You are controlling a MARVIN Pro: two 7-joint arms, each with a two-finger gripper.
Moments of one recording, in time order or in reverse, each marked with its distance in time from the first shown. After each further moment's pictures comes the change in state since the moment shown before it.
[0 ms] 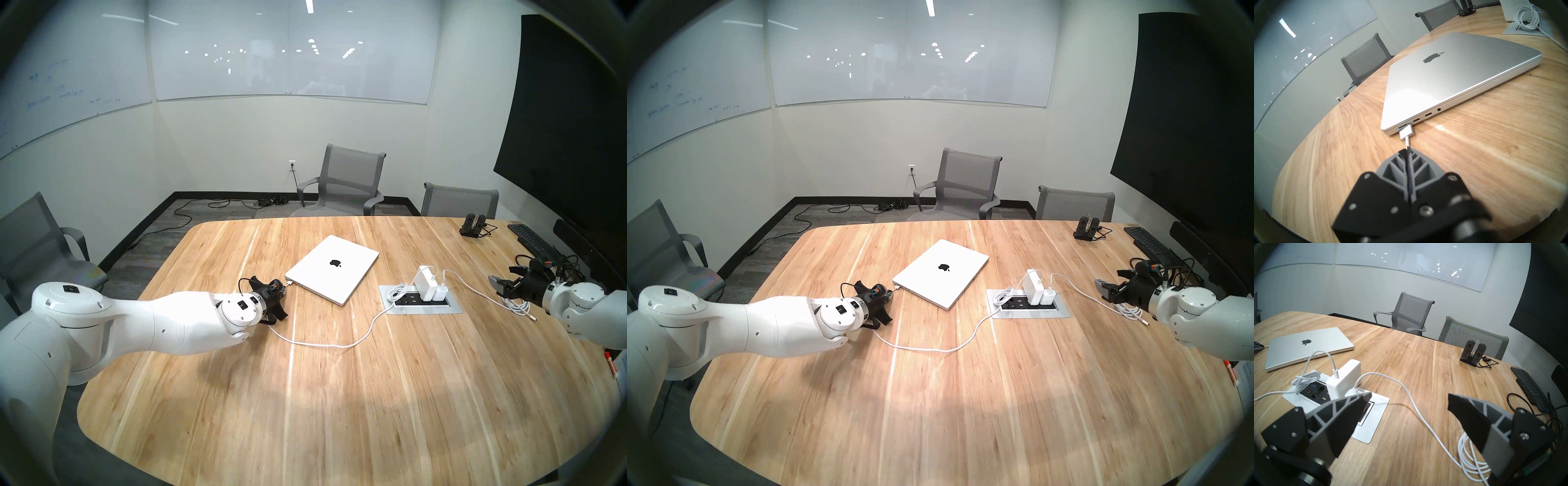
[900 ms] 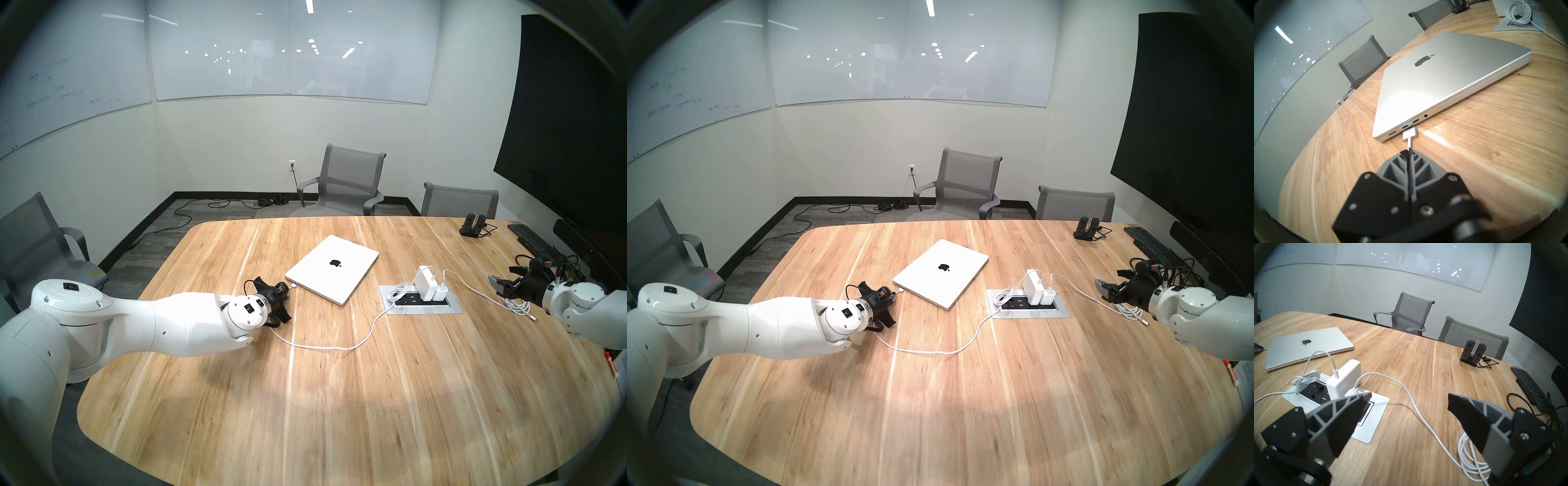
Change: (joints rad) left arm -0.010 0.002 0.020 -0.050 0.036 0.039 0.065; right arm 0.000 0.000 0.000 0.000 0.000 0.000 0.000
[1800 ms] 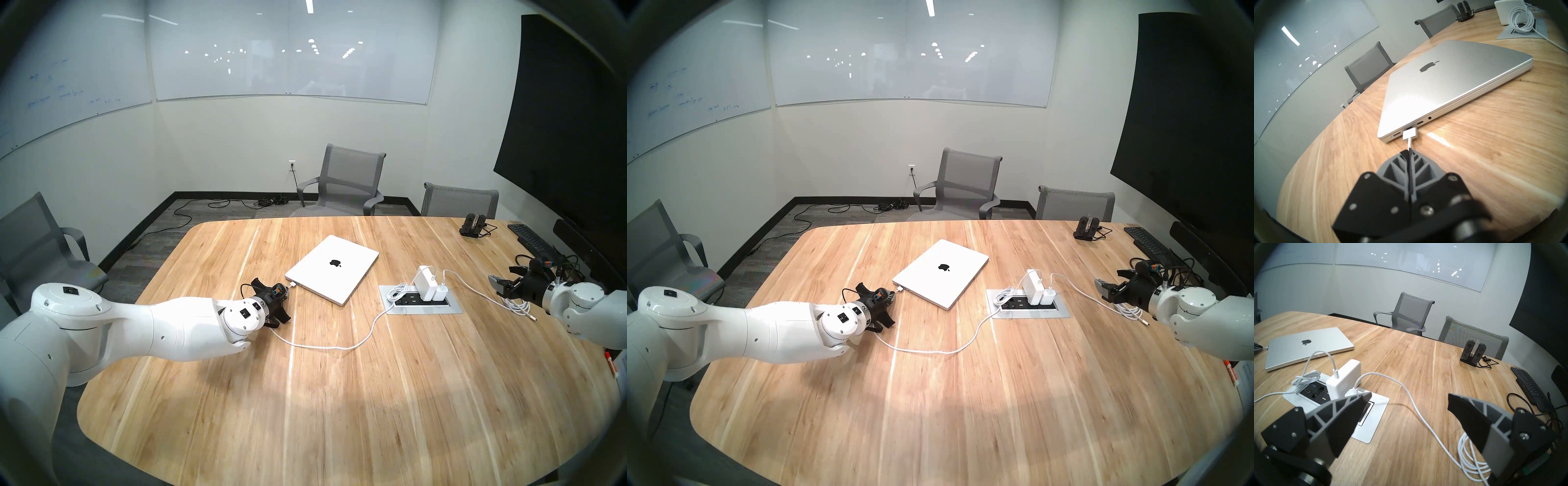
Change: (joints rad) left arm 0.020 0.002 0.000 0.027 -0.012 -0.085 0.013; right arm 0.000 0.000 0.000 0.000 0.000 0.000 0.000
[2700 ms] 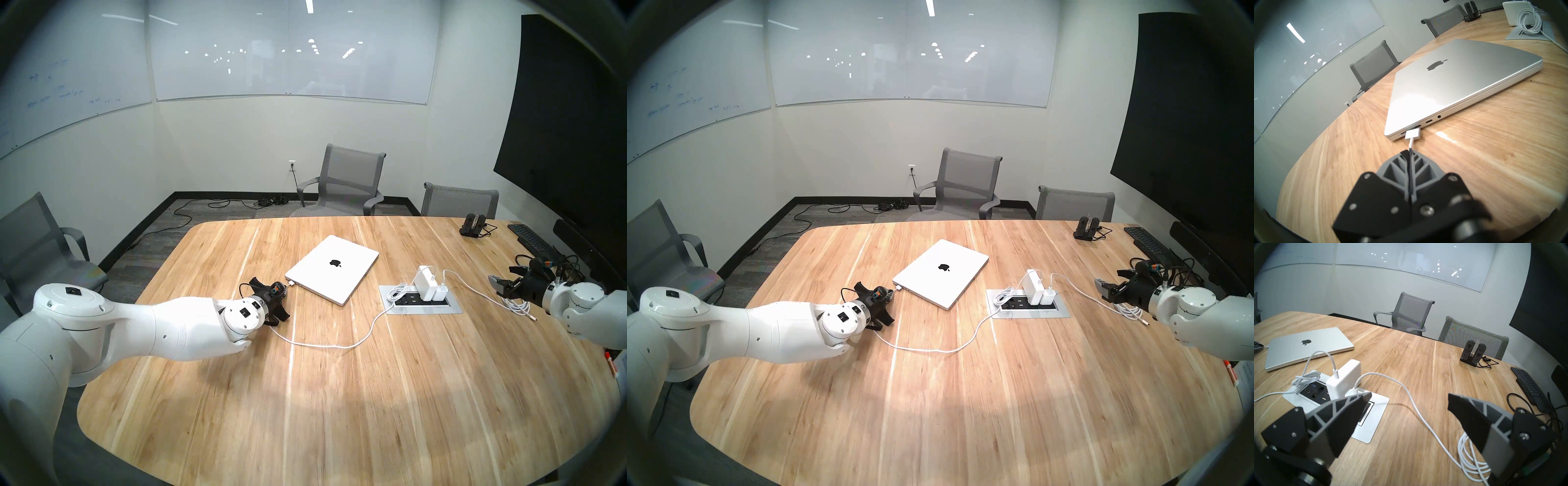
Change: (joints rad) left arm 0.003 -0.006 0.002 0.015 -0.019 -0.013 0.021; right arm 0.000 0.000 0.000 0.000 0.000 0.000 0.000
